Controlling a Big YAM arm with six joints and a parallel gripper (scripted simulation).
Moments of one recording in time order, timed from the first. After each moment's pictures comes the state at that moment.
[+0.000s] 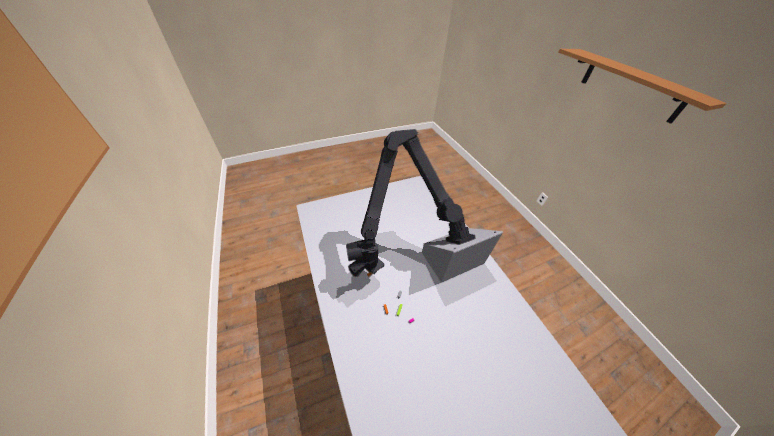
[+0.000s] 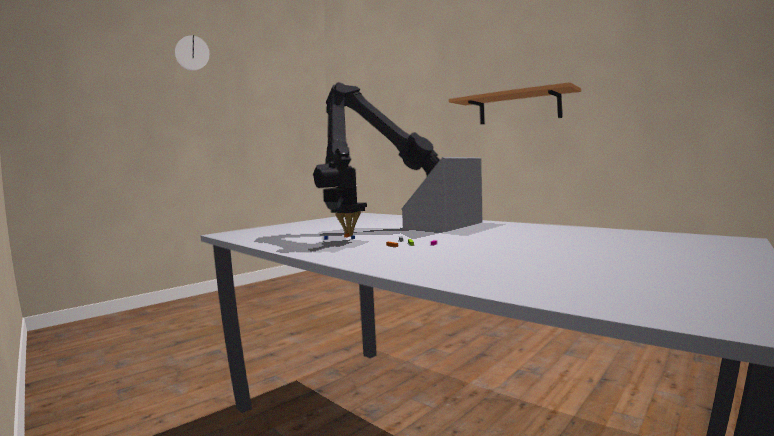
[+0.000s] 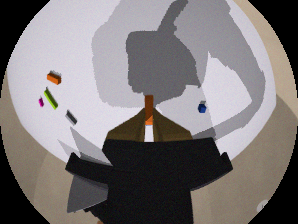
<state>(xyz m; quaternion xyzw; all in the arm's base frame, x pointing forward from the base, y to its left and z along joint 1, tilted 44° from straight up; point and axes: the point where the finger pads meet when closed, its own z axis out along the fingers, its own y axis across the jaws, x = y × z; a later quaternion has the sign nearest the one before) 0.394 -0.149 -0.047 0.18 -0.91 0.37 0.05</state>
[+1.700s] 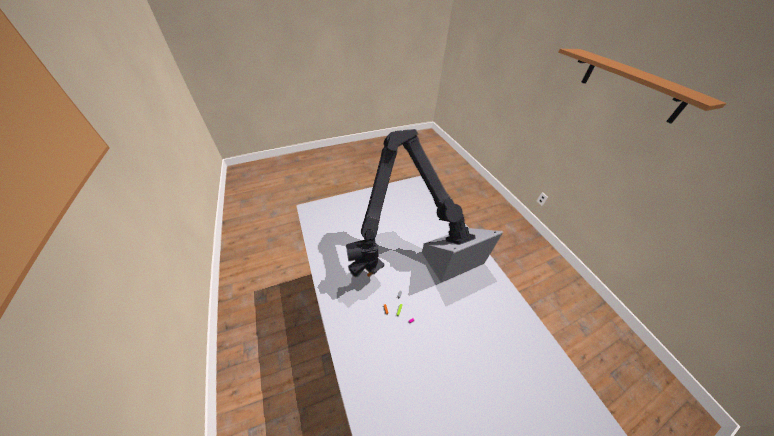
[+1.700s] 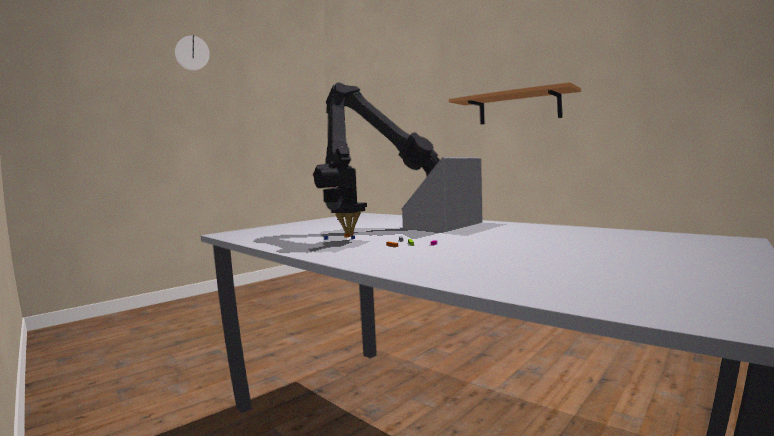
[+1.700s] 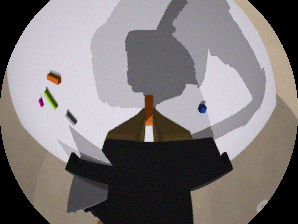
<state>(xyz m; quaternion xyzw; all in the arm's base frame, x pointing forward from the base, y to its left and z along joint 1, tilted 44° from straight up) 0.394 -0.149 -0.048 0.18 -0.91 0.37 0.05</state>
